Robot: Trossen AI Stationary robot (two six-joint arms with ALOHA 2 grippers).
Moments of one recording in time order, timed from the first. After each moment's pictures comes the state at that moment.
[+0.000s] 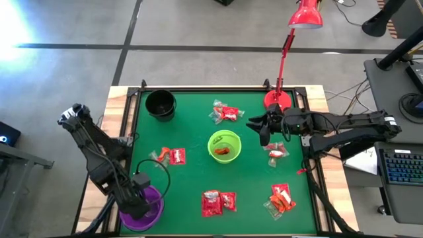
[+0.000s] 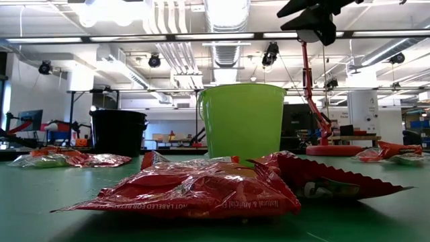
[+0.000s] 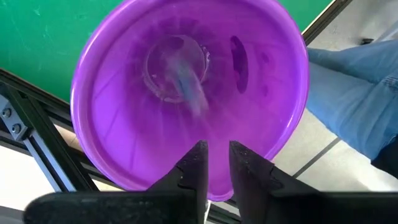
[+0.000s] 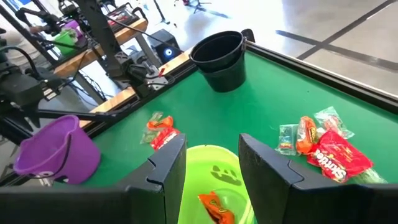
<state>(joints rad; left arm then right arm) -0.89 1.34 1.26 -1.14 0.16 -1.67 0.01 0.95 0.83 -0.22 0.26 0.52</state>
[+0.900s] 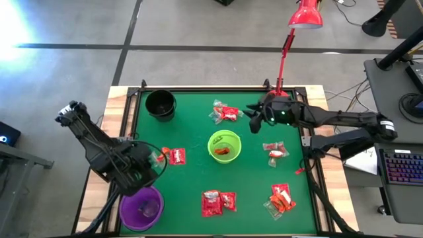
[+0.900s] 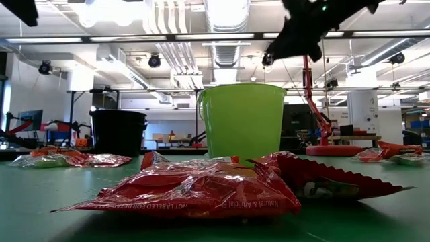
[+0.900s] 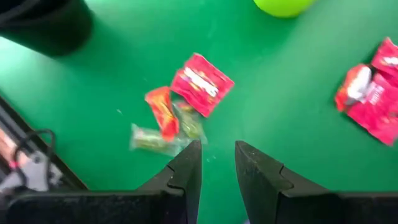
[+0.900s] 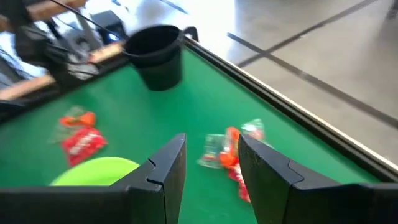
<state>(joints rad) -0.79 1.26 1.27 -1.50 -0.50 -1.55 -0.23 1.09 0.83 -0.19 0.23 0.28</state>
